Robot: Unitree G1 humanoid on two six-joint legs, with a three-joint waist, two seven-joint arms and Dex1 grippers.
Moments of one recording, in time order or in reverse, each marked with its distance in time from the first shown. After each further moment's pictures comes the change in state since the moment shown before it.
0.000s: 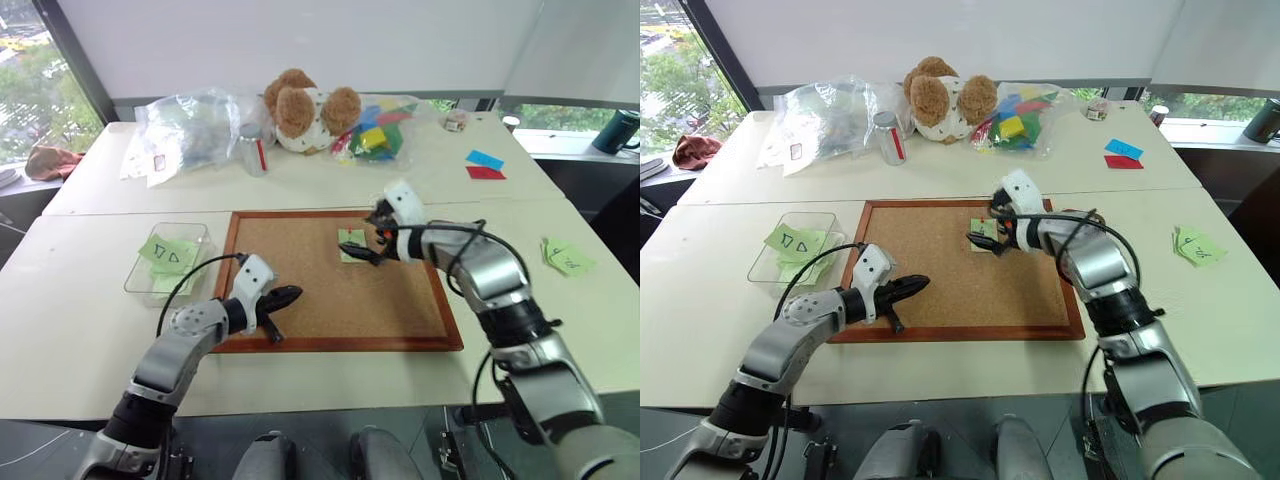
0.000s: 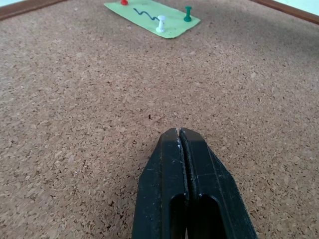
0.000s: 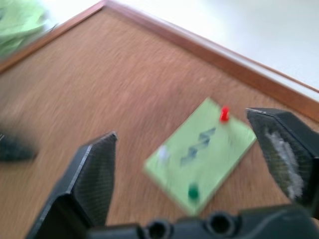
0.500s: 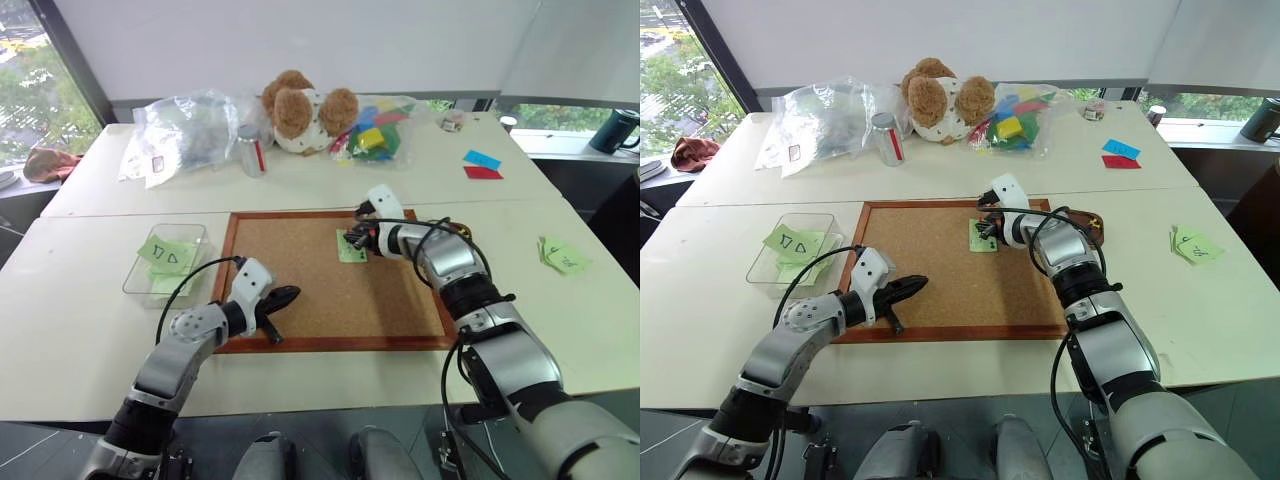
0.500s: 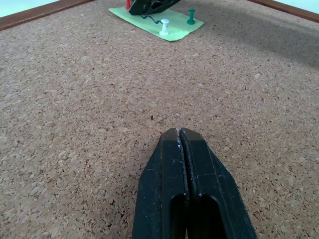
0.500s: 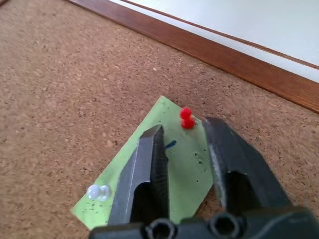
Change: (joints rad) left arm 0.031 -0.008 0.009 -0.018 0.018 -0.023 0.031; right arm -0.128 0.110 -0.005 0.448 -0.099 -0.216 -0.020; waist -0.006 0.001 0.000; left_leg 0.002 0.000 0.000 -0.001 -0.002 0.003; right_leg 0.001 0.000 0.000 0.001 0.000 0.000
